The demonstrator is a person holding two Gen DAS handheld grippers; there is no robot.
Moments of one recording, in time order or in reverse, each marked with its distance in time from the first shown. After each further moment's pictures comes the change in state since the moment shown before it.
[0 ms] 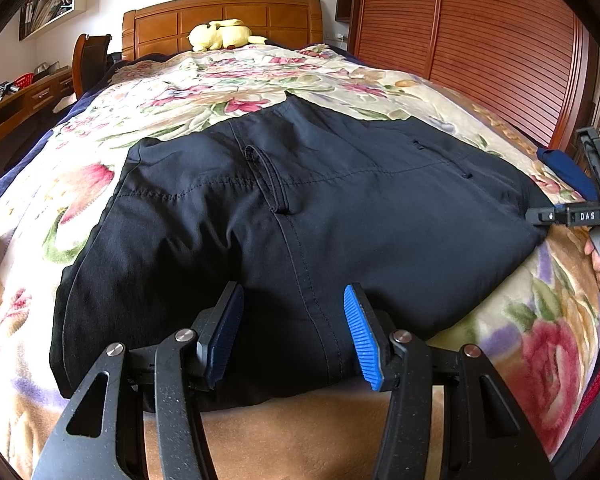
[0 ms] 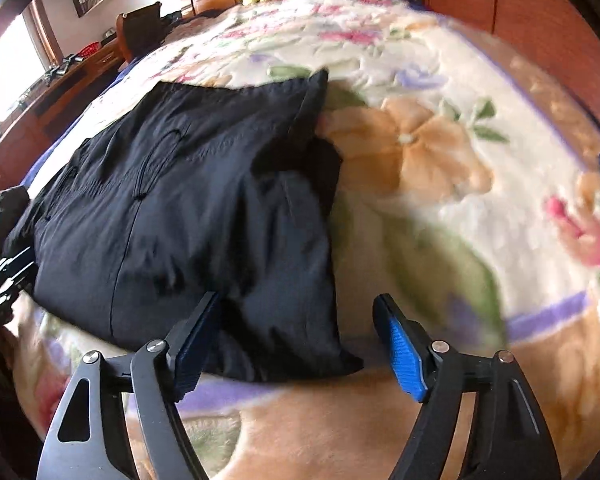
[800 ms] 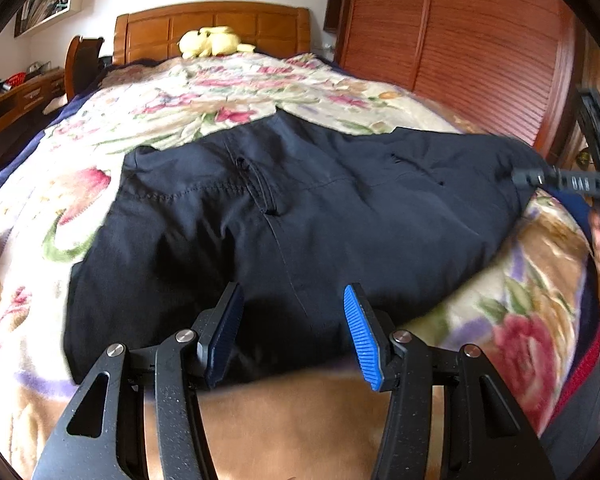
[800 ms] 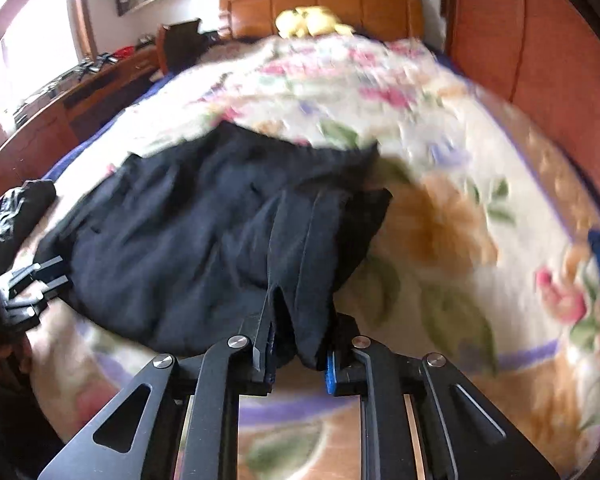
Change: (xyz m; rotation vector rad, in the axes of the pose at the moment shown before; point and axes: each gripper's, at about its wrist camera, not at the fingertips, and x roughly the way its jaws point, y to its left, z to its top) left arm -0.027 0.009 -0.009 0.001 -0.051 -0.074; right arm -0.055 0.062 0.026 -0.142 -0.162 -0.031
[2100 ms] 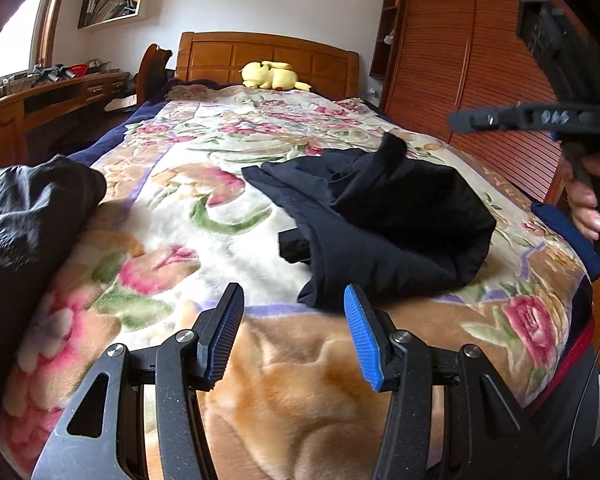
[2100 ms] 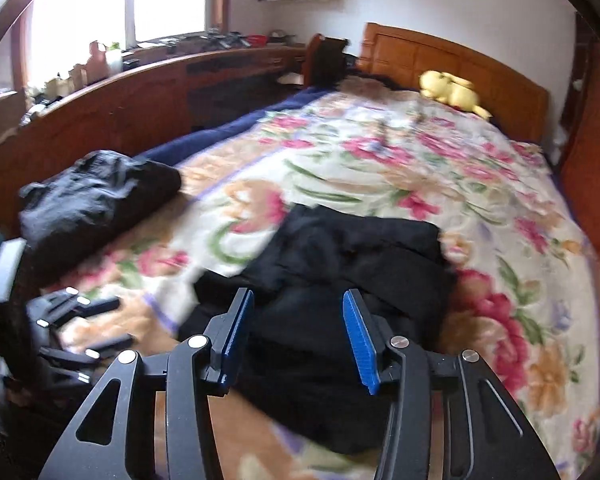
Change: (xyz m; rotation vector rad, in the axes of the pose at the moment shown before) left arm -0.102 0.102 -0.048 -0.109 -0.134 0.087; right arm 0.014 0.241 0.065 -0.345 -0.079 0.155
